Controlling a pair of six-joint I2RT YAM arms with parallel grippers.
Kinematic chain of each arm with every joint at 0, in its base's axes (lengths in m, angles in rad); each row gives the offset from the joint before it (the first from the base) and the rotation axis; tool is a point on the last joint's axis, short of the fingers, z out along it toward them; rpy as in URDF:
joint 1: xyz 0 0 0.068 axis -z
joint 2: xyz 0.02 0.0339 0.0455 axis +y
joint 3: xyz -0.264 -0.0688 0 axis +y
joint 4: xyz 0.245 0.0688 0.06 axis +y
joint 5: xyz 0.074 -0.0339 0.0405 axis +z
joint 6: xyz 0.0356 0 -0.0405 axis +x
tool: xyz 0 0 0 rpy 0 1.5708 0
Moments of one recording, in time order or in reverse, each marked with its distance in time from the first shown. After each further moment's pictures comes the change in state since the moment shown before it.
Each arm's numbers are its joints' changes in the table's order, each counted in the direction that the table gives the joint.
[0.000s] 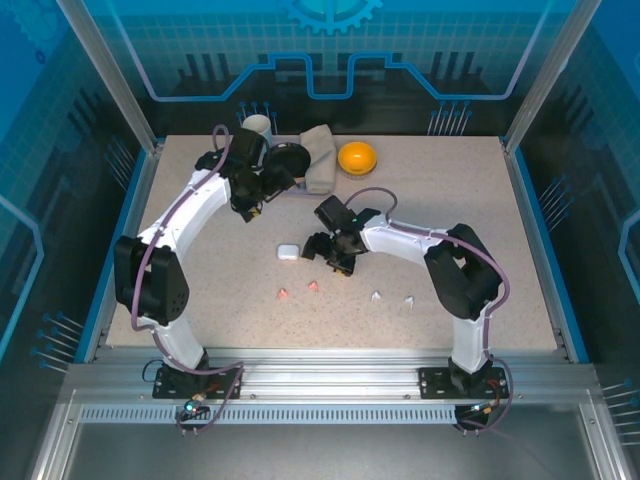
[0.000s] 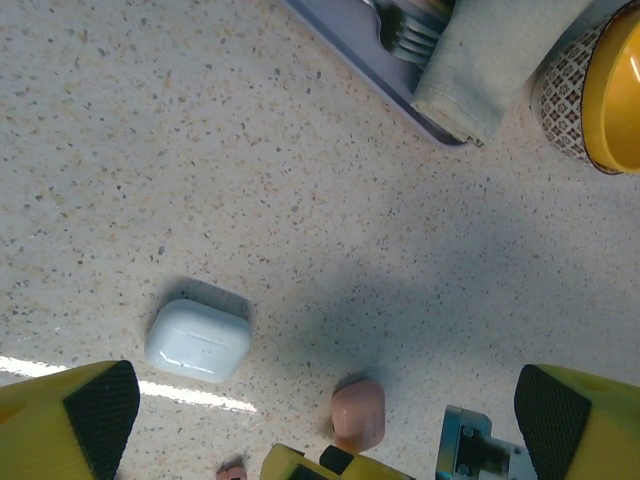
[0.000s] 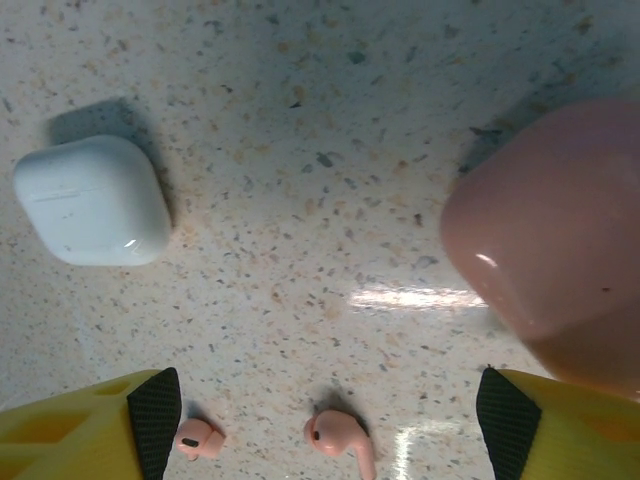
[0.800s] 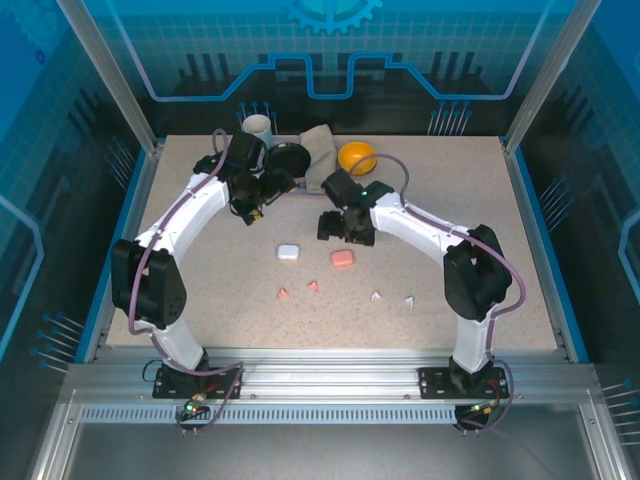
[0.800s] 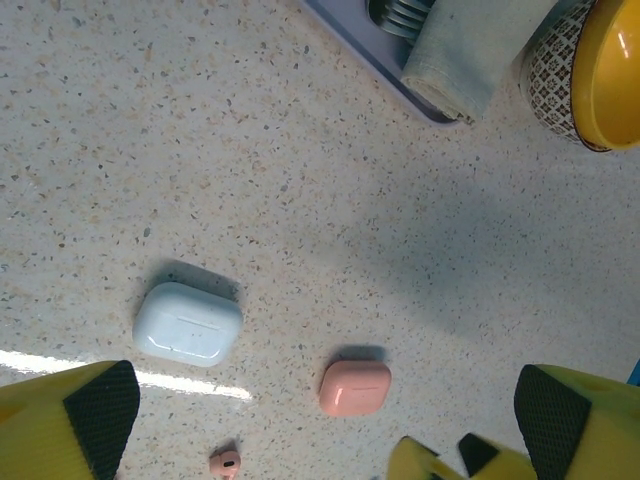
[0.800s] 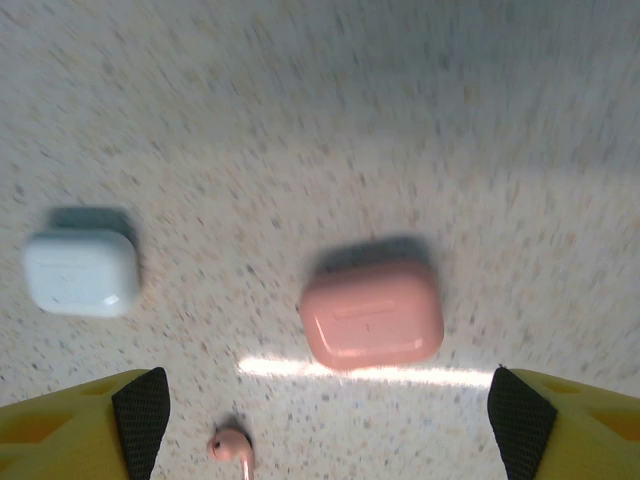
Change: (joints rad) left arm -0.004 -0.028 0.043 -0.027 -0.046 0.000; right arm 0.051 -0.023 -0.261 0.312 -0.269 -0.323
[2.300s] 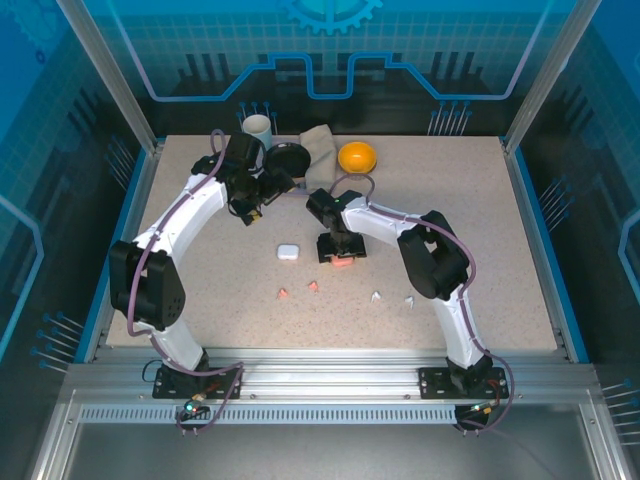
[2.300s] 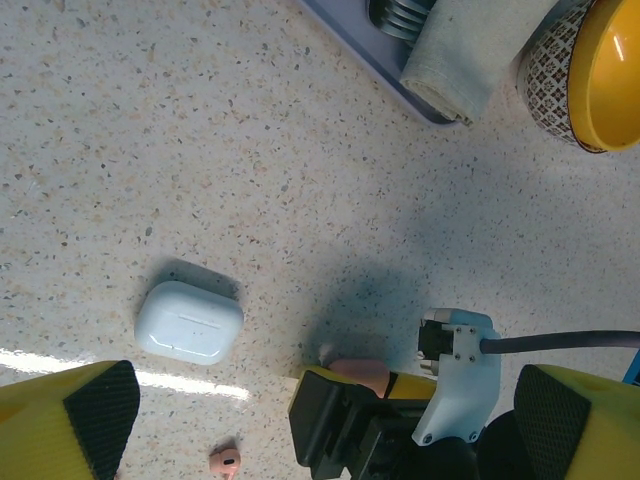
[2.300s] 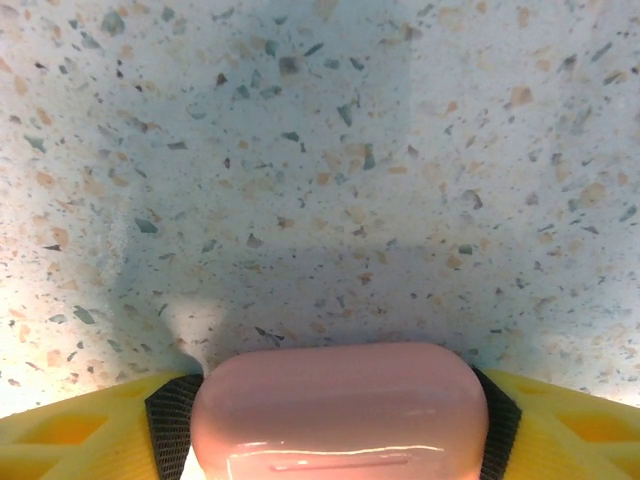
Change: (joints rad) left arm -0.005 -0.011 0.010 -0.004 -0.006 -0.001; right arm -0.024 0.282 -0.075 0.080 0.003 -0.129
